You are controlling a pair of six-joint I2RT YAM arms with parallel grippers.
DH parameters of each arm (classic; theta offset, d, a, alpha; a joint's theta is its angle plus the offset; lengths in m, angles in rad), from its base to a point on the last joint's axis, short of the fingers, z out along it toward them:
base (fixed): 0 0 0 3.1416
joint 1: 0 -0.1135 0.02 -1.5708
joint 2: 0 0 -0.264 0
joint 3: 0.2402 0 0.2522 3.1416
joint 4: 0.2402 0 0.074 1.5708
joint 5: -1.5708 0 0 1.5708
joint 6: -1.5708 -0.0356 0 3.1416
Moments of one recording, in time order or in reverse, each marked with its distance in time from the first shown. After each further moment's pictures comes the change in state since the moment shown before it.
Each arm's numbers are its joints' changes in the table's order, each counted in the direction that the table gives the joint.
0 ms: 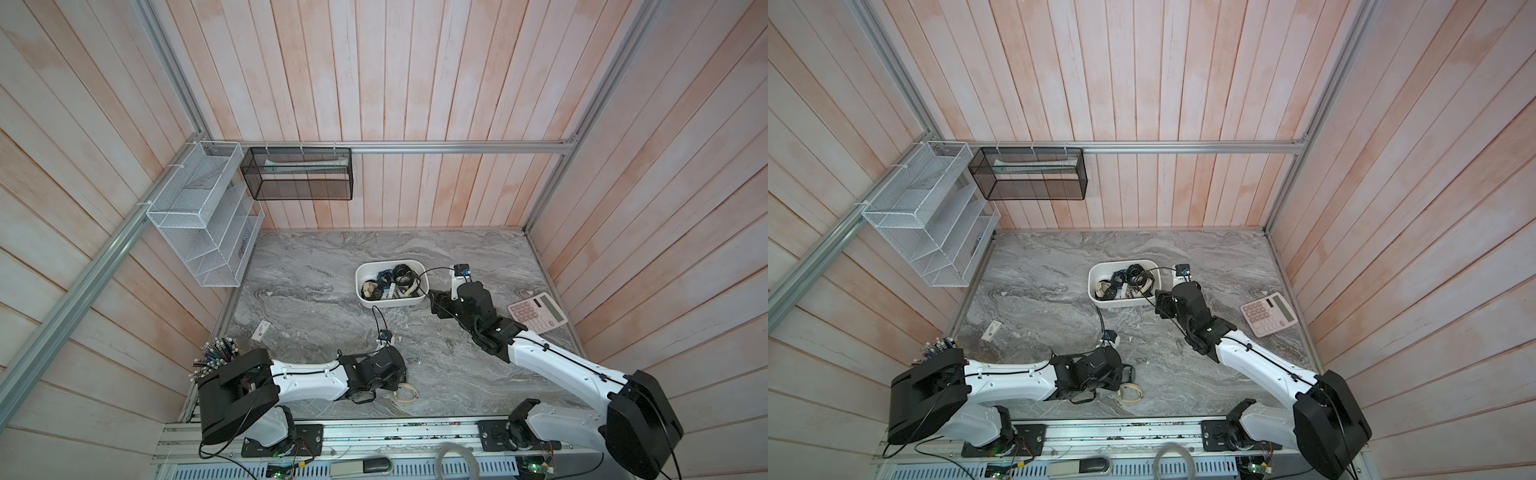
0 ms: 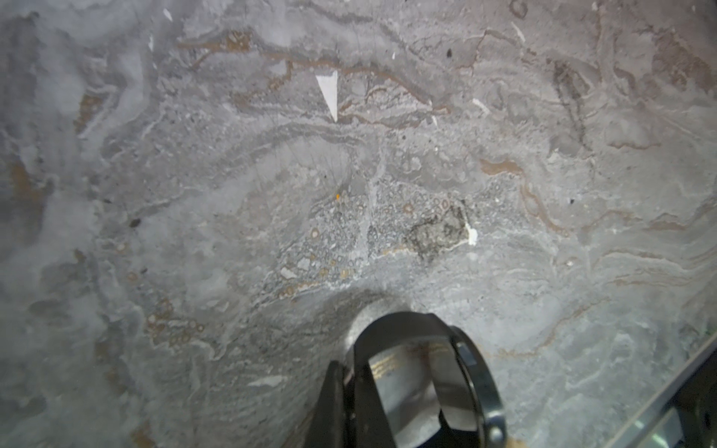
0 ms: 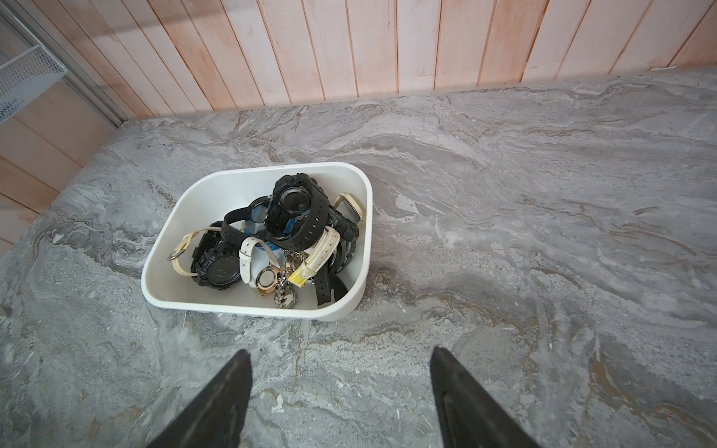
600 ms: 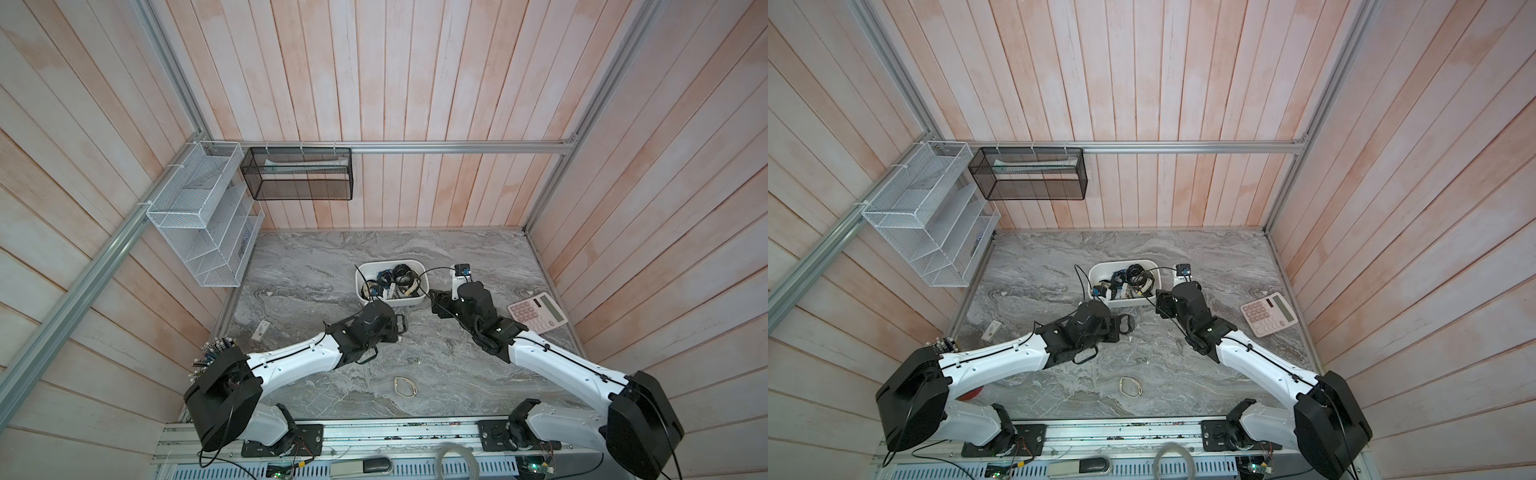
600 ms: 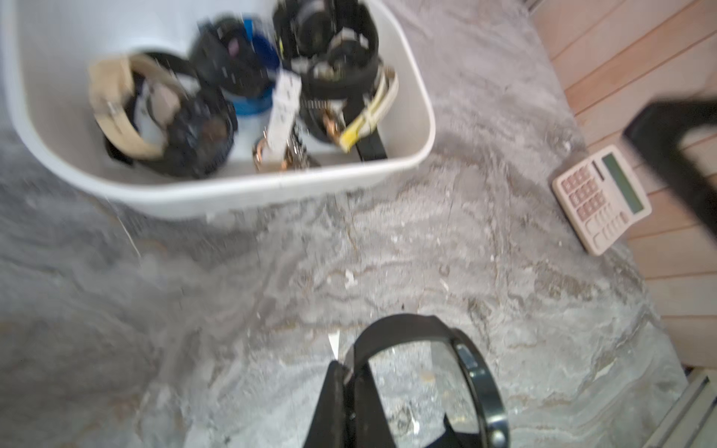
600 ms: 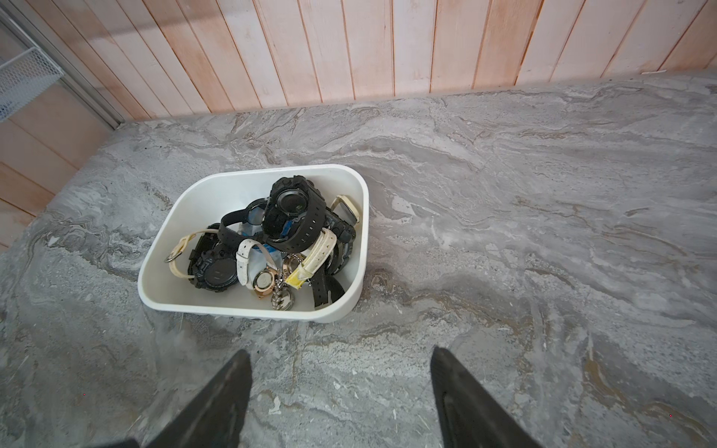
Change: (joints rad) left arm -0.284 0.050 0.241 0.014 0.016 -0.180; right arm 0.000 0.010 0.000 0.005 -0.011 0.004
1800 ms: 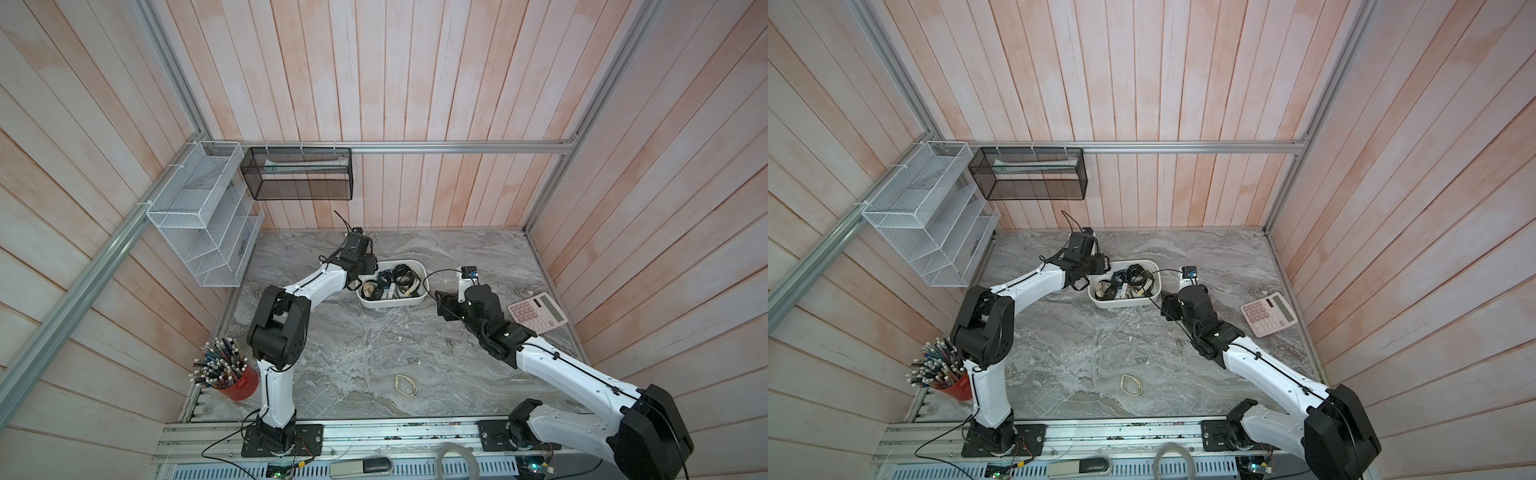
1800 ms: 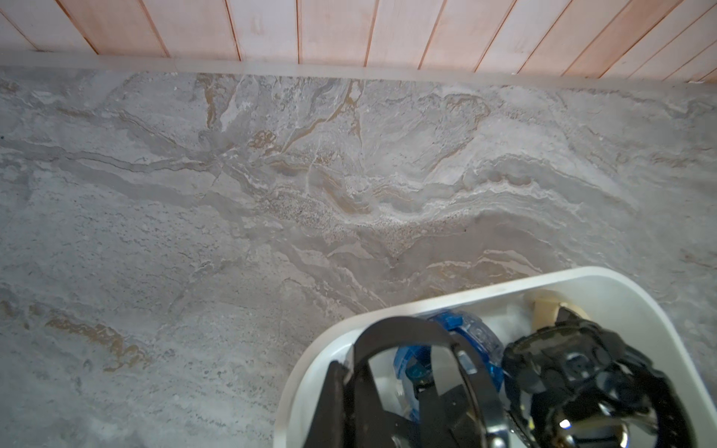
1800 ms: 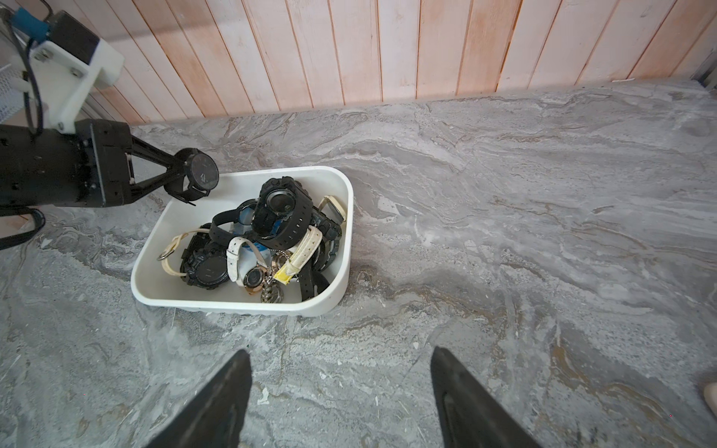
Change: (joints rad) left arm -0.420 -0.569 0.625 0.136 -0.074 -0.348; right arm 0.021 0.071 -0.035 0.028 -0.008 0.016
